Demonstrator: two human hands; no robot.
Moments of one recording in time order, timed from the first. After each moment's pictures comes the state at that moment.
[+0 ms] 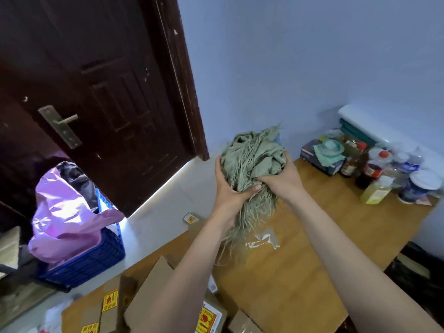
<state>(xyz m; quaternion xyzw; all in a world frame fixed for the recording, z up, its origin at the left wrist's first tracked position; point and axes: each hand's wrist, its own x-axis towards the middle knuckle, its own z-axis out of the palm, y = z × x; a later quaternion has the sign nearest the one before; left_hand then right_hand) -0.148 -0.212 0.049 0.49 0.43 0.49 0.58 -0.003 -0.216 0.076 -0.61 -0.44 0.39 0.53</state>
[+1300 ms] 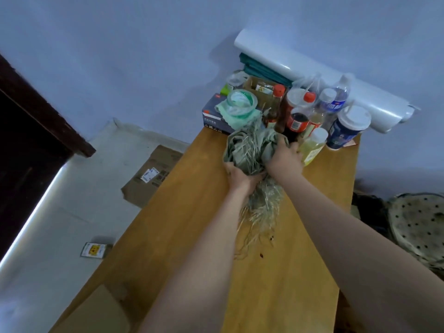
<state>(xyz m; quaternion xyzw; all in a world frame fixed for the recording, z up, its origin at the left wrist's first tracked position) 0.217 -0.033 -0.227 0.52 0.51 0.17 0.67 0.316 -0.075 -0.188 -0.94 -0.26 0.15 0.16</state>
